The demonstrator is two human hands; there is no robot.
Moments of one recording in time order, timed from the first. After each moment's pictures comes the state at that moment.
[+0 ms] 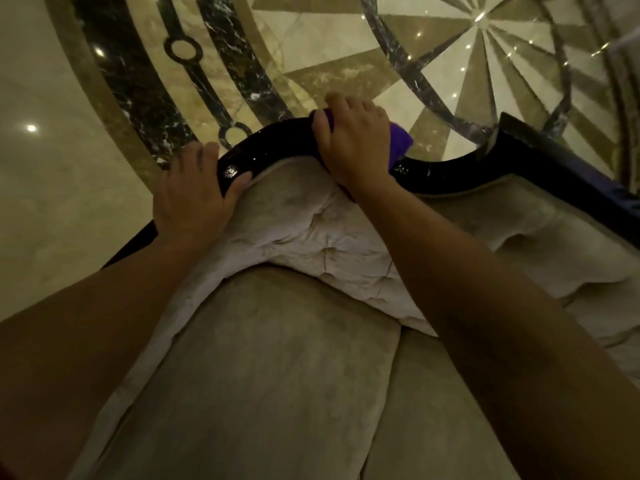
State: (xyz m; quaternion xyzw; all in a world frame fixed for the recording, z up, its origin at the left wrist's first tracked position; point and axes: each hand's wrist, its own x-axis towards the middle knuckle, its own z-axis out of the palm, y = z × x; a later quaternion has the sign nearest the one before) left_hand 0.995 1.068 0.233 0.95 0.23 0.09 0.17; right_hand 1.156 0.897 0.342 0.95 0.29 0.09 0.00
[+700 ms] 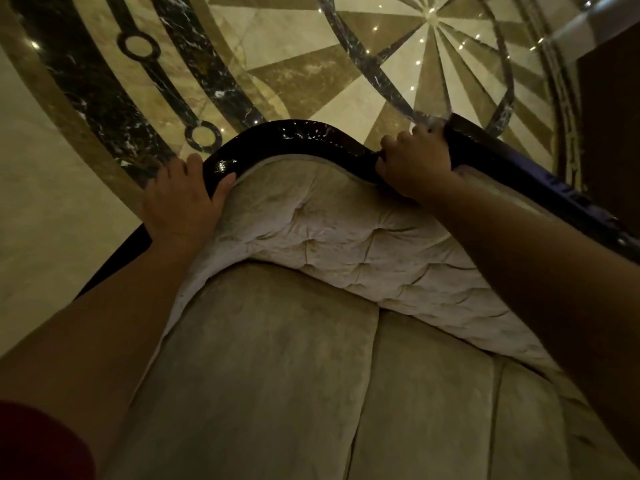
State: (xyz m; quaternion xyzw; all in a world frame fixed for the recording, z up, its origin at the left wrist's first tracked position) left_hand 0.993 1.062 0.239 0.95 0.24 0.10 0.18; right_hand 1.165 0.796 0.417 0.90 0.25 -0.01 0.35
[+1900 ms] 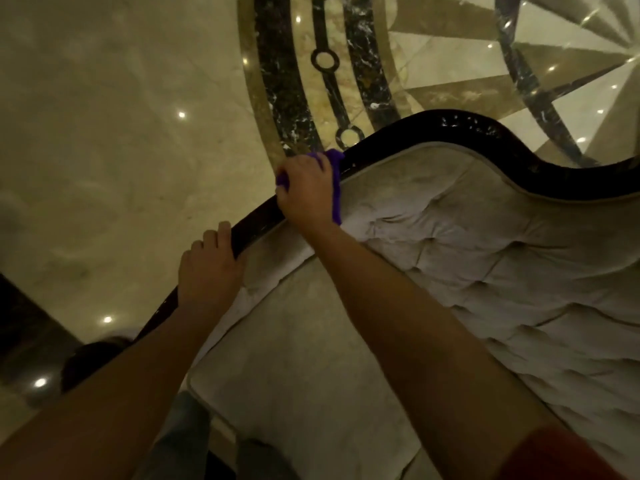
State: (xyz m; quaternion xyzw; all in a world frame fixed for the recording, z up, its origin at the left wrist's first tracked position) left_hand 0.707 1.083 0.235 0.91 0.38 -0.05 0.14; right_hand 0.917 1.038 0.276 0.88 0.42 -0.11 -0.19
